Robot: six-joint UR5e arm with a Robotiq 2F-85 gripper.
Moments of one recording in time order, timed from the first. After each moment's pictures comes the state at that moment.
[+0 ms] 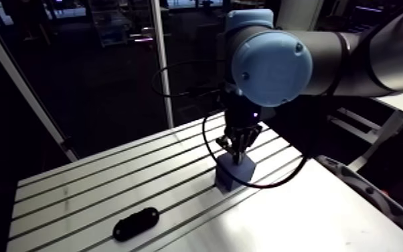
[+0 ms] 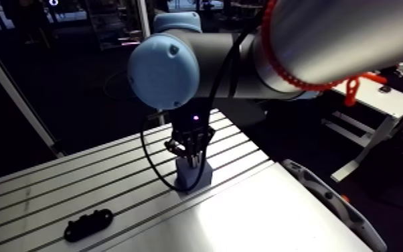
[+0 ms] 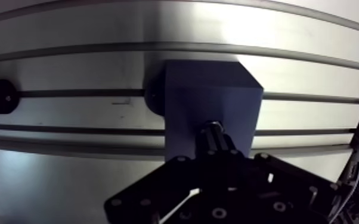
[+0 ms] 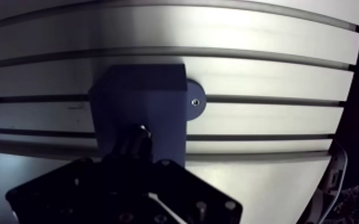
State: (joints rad) arm -0.53 -1.33 1.98 -2.10 -1.64 -2.13
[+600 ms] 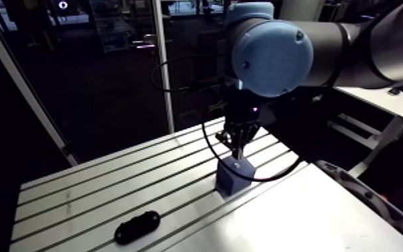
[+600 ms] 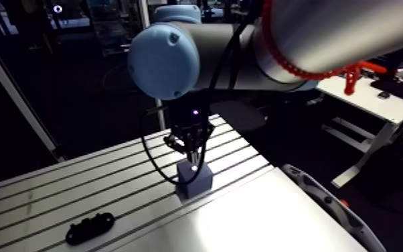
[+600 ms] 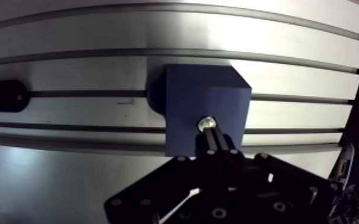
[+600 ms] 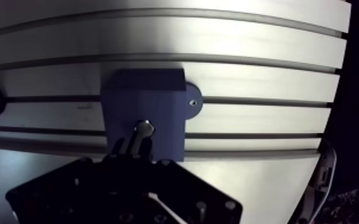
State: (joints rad) arm -0.53 -1.37 1.95 -2.06 -1.63 -2.13
